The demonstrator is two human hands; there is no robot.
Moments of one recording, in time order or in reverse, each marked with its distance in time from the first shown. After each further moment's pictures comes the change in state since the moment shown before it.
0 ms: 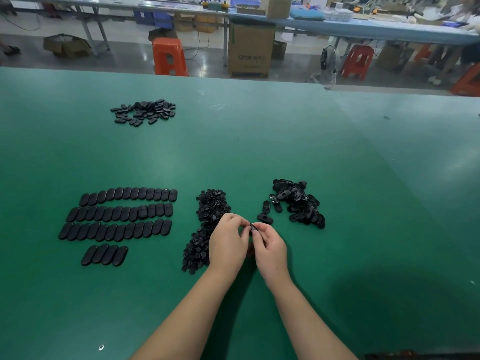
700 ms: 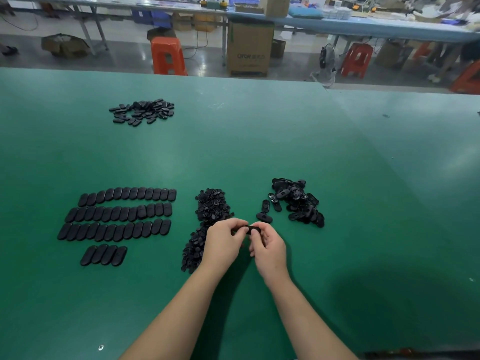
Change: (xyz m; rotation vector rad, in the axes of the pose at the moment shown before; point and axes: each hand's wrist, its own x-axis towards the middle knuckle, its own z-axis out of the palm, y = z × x) left_hand 0.005 -0.008 -0.011 -0.208 -0.152 -0.107; right_hand -0.002 -0.003 0.000 0.041 -0.016 0.007
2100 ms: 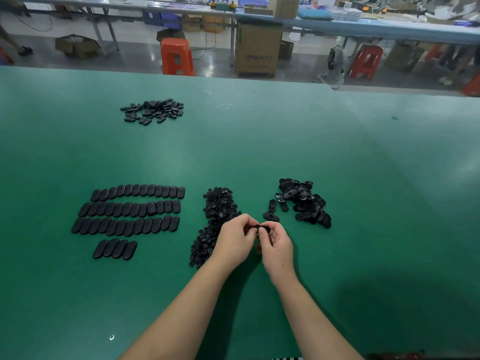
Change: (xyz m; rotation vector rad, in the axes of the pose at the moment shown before) left_hand -0.002 0.010 -0.002 0.095 -0.096 0.036; right_hand 0.003 0.006 0.000 0.030 0.033 0.020
